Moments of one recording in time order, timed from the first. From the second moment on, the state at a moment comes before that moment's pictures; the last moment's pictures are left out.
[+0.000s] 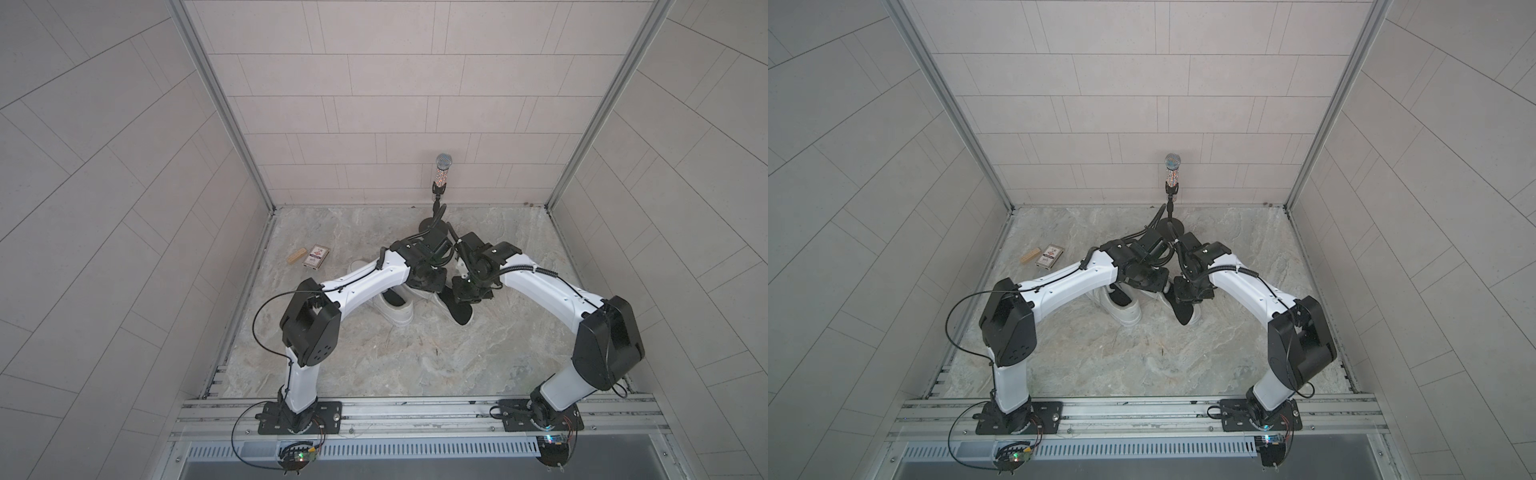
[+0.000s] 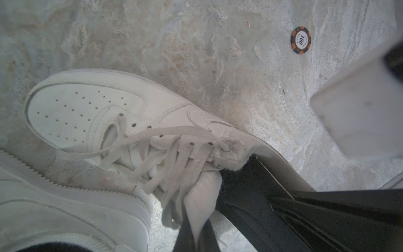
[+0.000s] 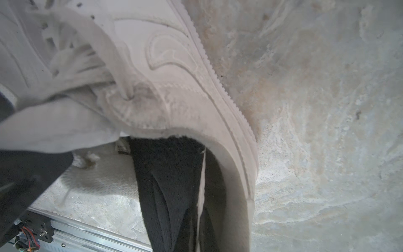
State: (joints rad) left arm -0.83 1.92 1.66 -0.85 0.08 -0.52; right arm 0.48 1.57 1.24 -1.00 -0.14 0.41
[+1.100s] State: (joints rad) left arm -0.79 1.89 1.60 -0.79 0.06 -0.64; right arm 0.43 1.51 1.28 -1.11 -0.15 0.15
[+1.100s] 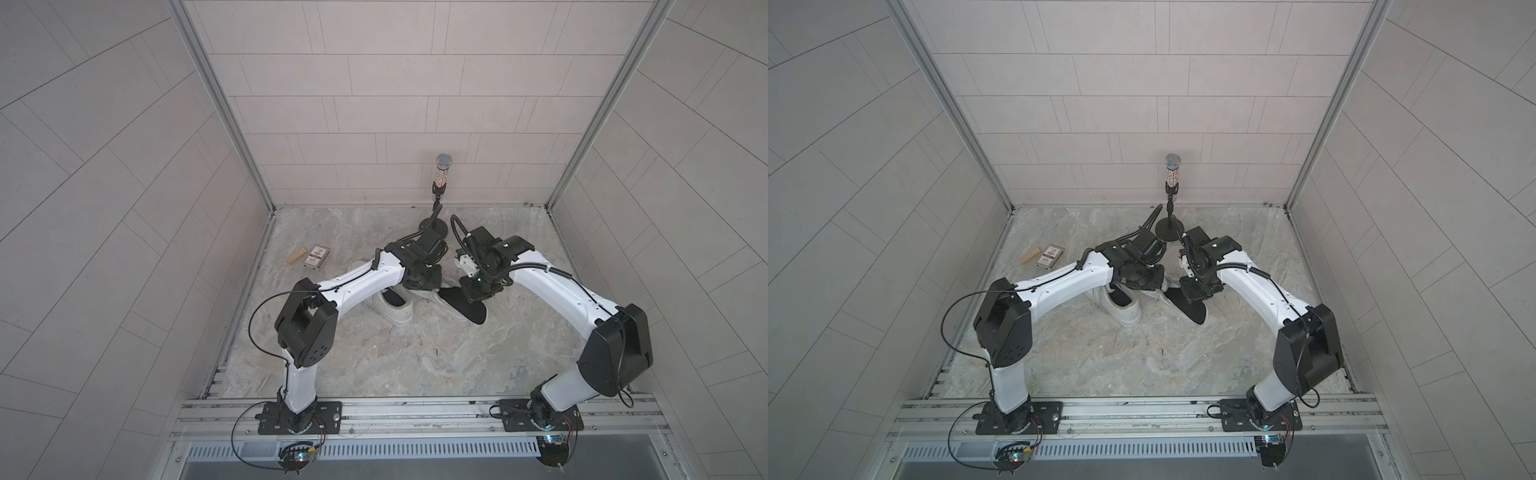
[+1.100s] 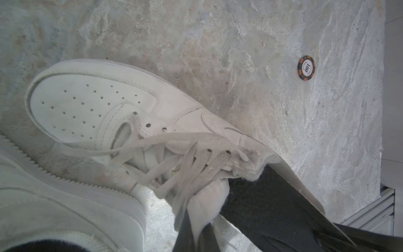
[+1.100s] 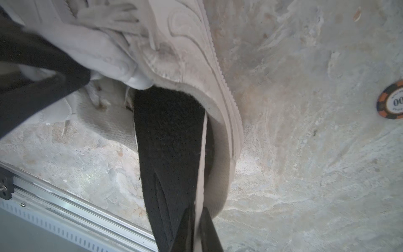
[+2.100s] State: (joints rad) left arm -0.81 1.89 1.57 -0.73 0.05 -0.77; right arm 0.46 1.55 1.14 -0.81 -0.18 0.36
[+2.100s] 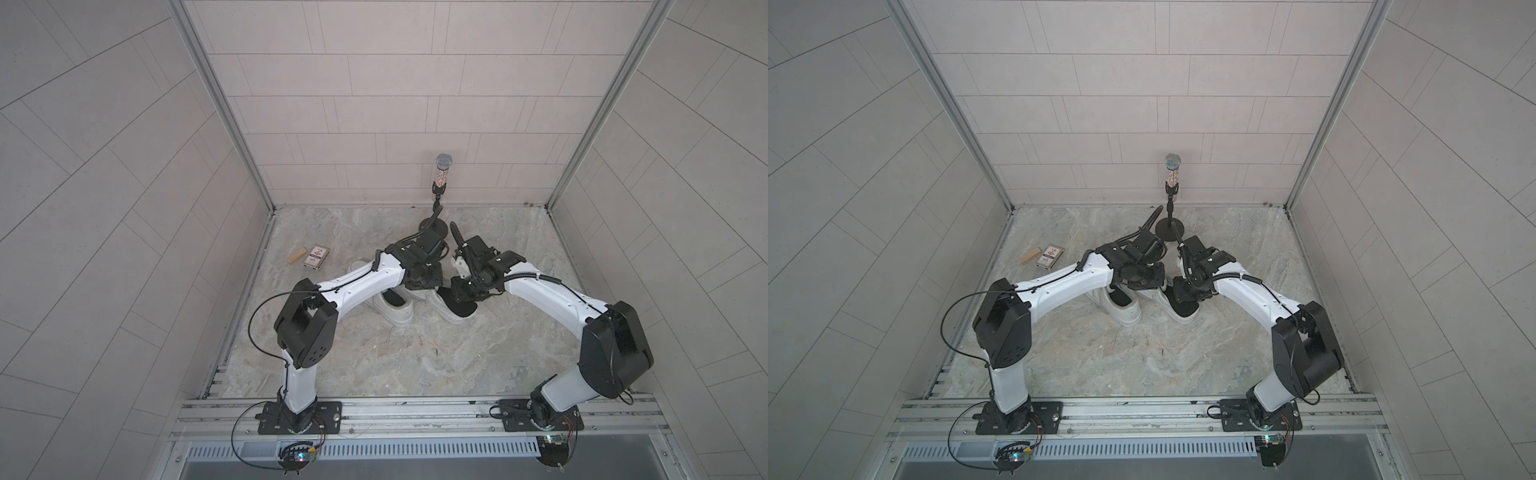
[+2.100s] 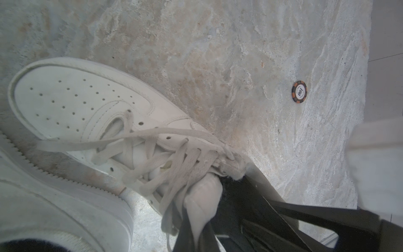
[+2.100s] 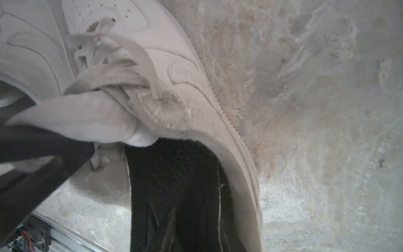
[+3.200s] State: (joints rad) left arm -0.82 1.86 1.54 -0.73 0.04 -0.78; right arm 0.57 1.27 0.81 -0.45 -0.12 0.05
